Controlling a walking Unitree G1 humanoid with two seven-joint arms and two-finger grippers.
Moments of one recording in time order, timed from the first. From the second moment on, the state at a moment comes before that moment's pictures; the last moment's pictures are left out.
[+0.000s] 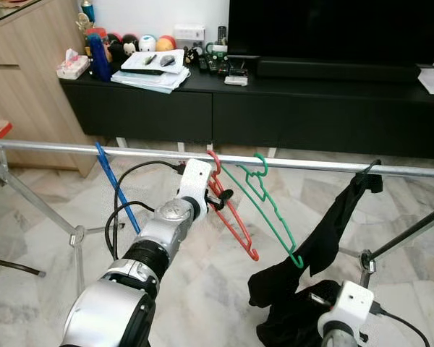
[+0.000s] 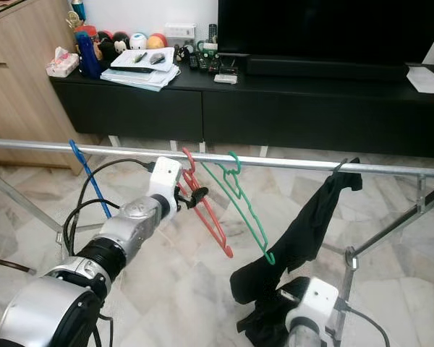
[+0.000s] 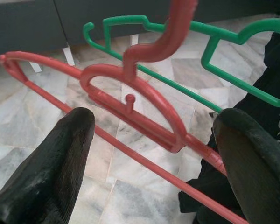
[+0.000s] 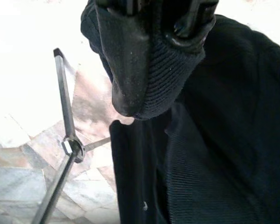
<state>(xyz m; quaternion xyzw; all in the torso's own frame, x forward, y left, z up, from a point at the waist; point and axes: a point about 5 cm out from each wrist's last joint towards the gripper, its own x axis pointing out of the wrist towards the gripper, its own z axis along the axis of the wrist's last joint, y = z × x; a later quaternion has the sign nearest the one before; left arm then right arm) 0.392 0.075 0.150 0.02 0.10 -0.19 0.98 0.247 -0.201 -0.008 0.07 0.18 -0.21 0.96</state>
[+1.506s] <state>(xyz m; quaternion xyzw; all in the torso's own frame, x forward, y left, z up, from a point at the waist) 0.398 0.090 0.147 0.02 0.14 -0.08 0.99 0.246 -0.201 -0.010 0.07 0.18 -0.21 0.96</state>
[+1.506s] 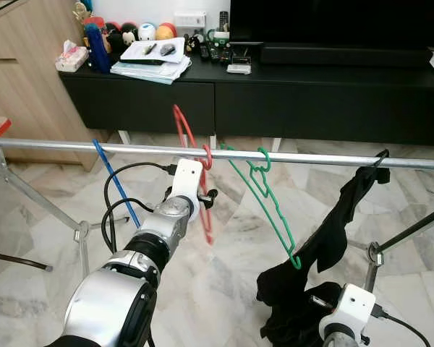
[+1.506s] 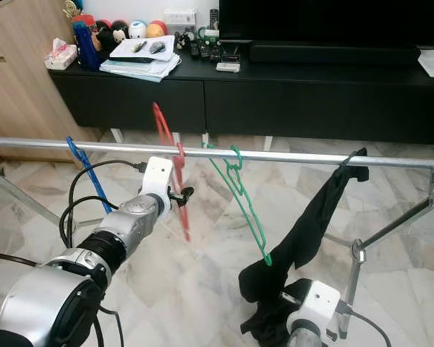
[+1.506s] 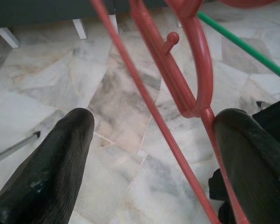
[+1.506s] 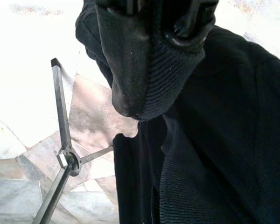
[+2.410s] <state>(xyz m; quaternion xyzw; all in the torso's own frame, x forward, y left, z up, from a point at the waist) 0.397 0.090 0.147 0.00 0.10 -0.11 0.99 0.247 -0.201 -0.011 0.07 0.18 -0.21 0.96</state>
